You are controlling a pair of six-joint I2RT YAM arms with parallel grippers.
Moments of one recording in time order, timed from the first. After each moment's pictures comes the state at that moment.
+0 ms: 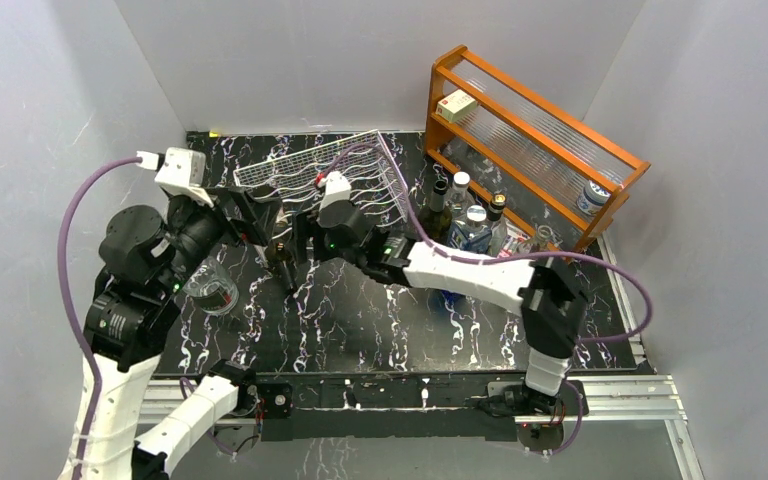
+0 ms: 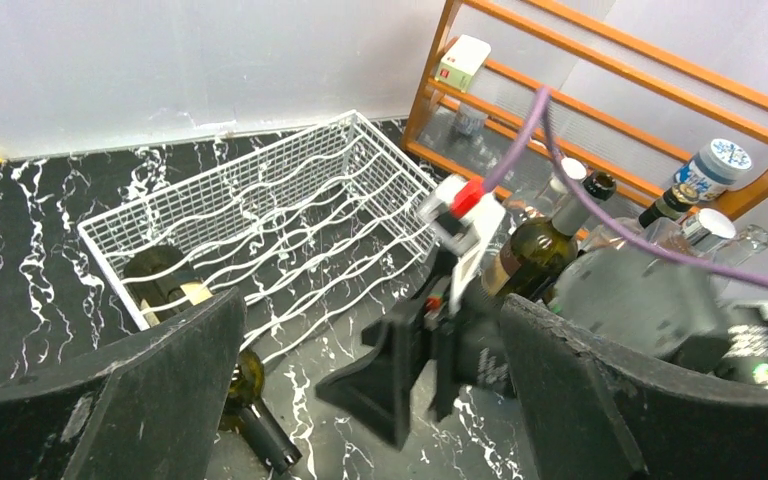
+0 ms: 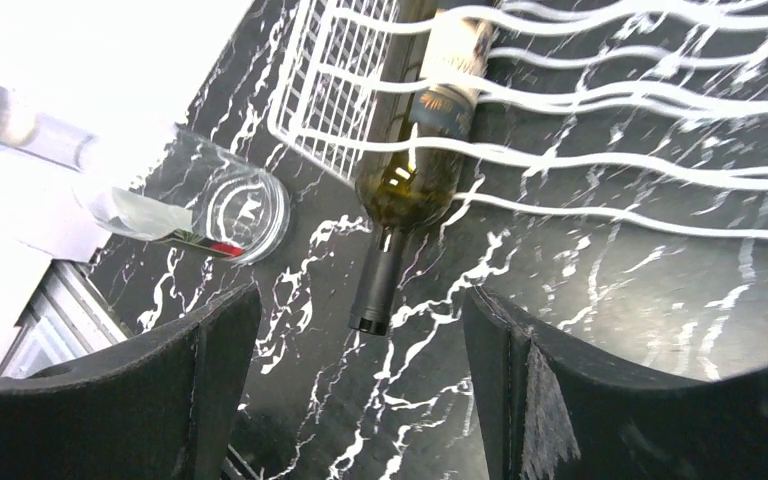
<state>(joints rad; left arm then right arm) -0.34 0.77 1.35 -0.69 0.06 -0.19 1.14 1.81 1.46 -0.08 0.26 0.59</state>
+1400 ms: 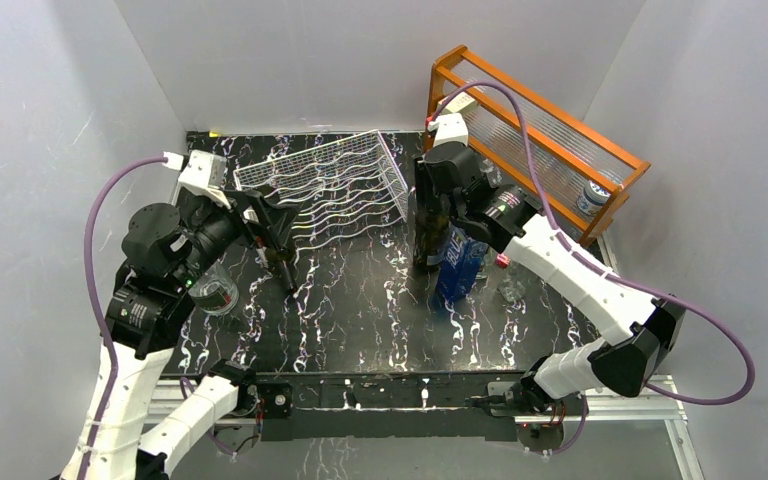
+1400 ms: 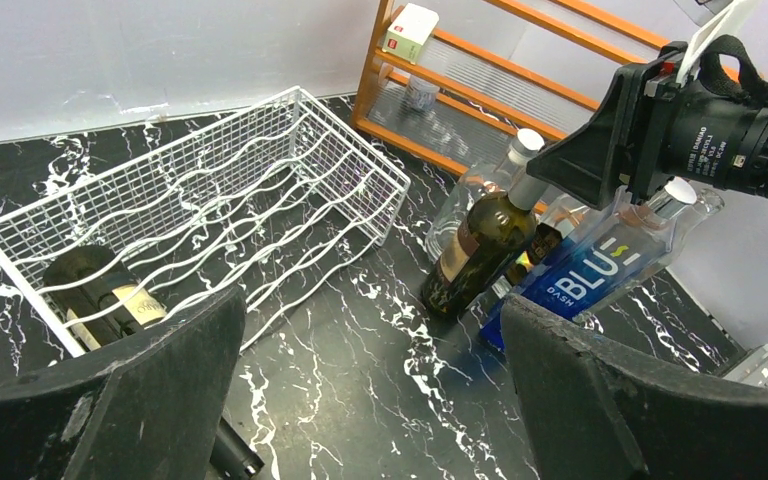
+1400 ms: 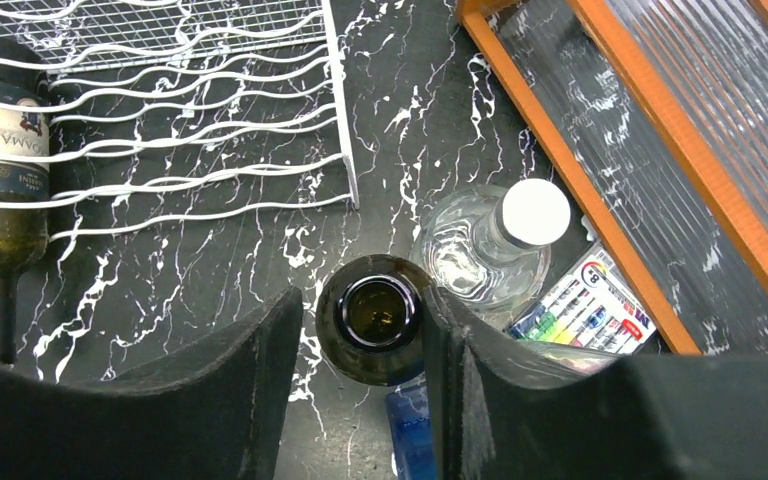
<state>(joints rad) -0.34 0.75 1.23 -0.58 0.18 -0.23 0.82 1.39 1.49 -0.66 0.50 0.29</state>
